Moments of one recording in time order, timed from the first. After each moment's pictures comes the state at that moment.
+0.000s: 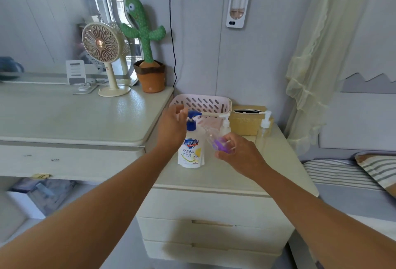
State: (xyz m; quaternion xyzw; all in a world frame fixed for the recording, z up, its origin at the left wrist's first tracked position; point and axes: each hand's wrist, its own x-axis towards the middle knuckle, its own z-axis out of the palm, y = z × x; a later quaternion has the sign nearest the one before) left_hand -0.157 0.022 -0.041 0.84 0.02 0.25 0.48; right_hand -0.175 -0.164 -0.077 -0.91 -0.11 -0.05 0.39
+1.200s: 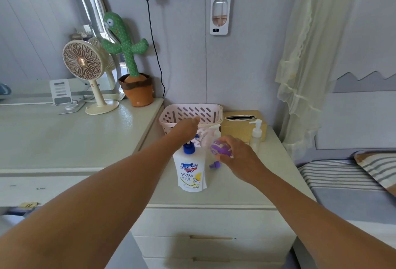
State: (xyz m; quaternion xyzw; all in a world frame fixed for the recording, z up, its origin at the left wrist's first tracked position) left_hand -0.082 -0.023 -0.014 0.96 0.01 -0.01 0.28; right_hand -0.138 -0.188 -0.067 -0.91 -0.14 -0.06 0.38
